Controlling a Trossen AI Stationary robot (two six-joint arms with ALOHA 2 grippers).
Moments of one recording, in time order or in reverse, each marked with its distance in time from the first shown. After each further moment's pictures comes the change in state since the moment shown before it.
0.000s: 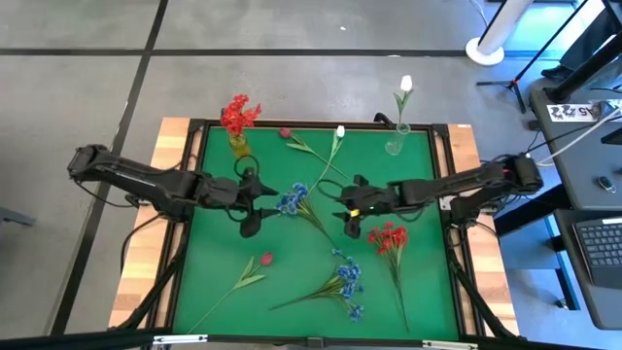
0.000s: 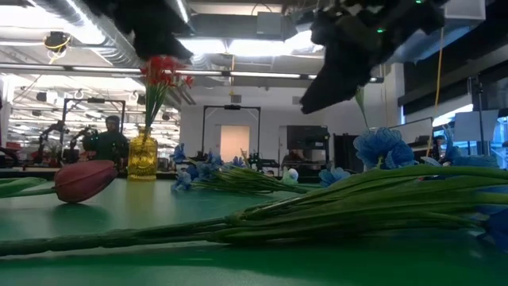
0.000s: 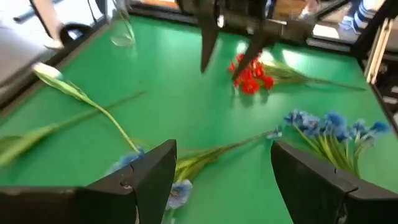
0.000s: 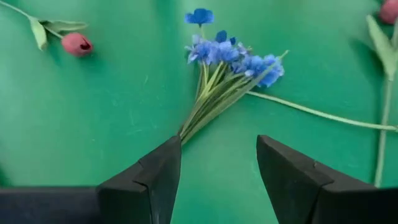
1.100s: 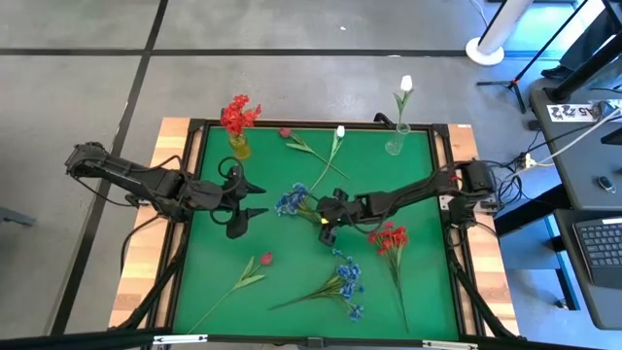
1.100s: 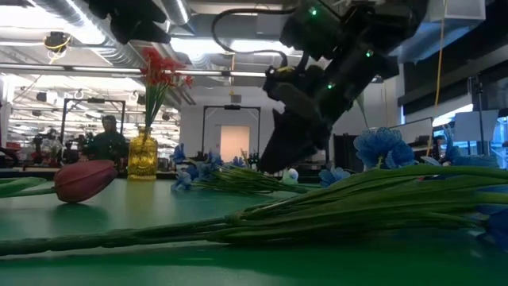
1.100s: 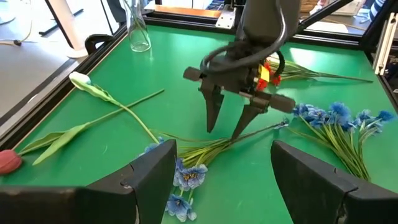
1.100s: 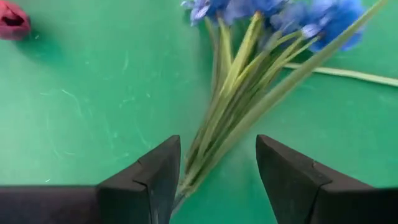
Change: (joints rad) left arm -0.090 -0.121 0.018 -0.165 -0.128 -0.002; right arm -0.003 0.395 0.118 0.173 -0.023 0.142
